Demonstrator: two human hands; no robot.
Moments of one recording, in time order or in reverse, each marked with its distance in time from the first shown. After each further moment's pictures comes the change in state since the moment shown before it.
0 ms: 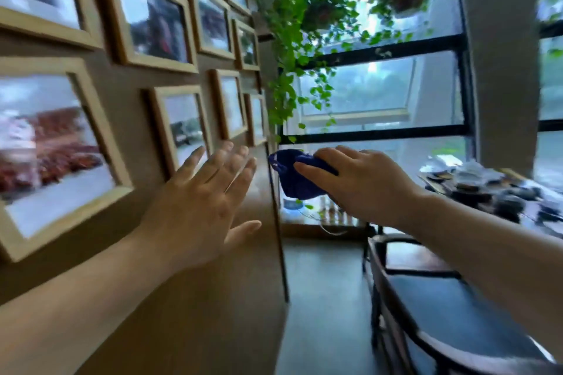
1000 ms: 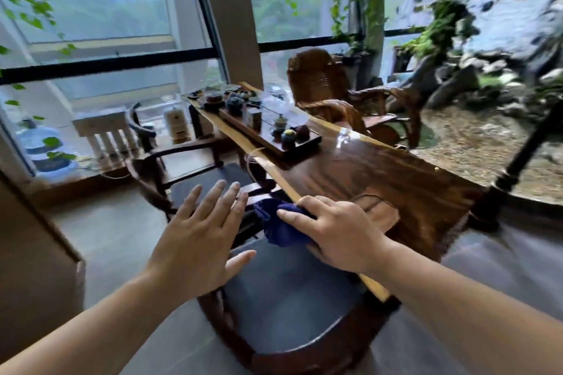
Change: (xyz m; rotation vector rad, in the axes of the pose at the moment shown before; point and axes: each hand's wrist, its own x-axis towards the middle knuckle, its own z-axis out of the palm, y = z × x) left_hand -0.097 0.415 -0.127 -0.593 0.120 0.612; right_hand -0.437 -0.145 -0.323 0.106 -0.744 0.714
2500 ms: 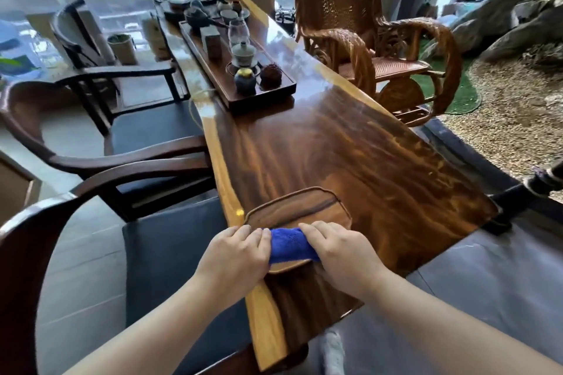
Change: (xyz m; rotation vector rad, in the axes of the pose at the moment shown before) left_hand 0.289 0.251 0.226 -0.172 -0.106 -0.015; right_hand -0.106 0.350 0.210 0.258 -0.310 0.094
